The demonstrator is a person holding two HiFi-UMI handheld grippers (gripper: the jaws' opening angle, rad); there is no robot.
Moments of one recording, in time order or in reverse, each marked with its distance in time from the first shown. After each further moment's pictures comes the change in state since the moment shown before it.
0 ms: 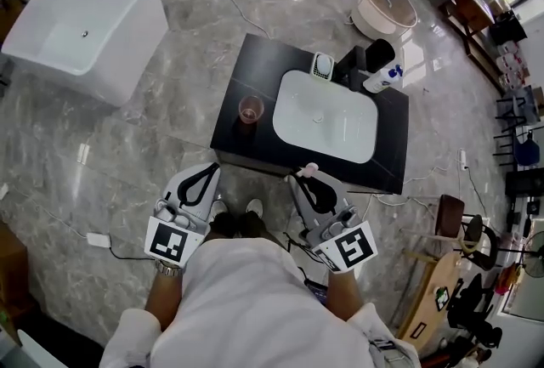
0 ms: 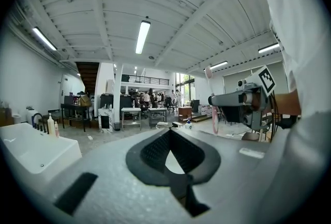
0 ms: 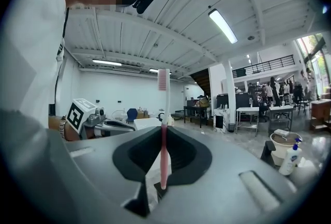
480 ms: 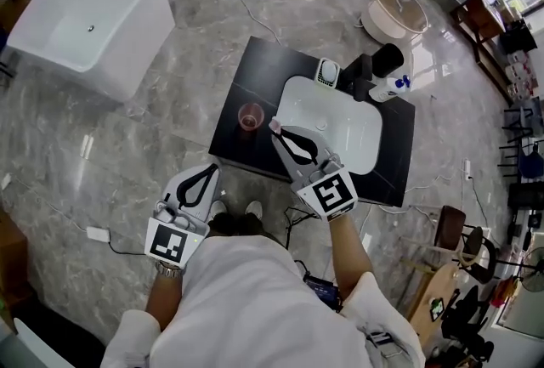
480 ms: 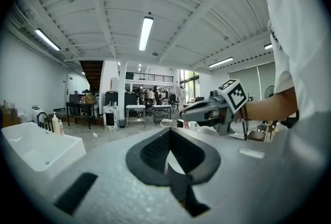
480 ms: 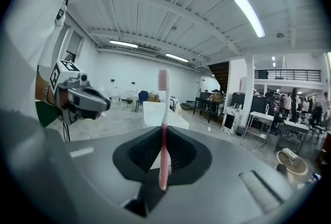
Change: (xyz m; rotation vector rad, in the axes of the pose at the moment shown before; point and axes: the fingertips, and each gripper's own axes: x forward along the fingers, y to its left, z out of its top) left arm 0.032 0.013 -0.004 -0.005 0.029 0.056; right arm 0.102 -0.071 -0.042 -0.199 0.151 0.143
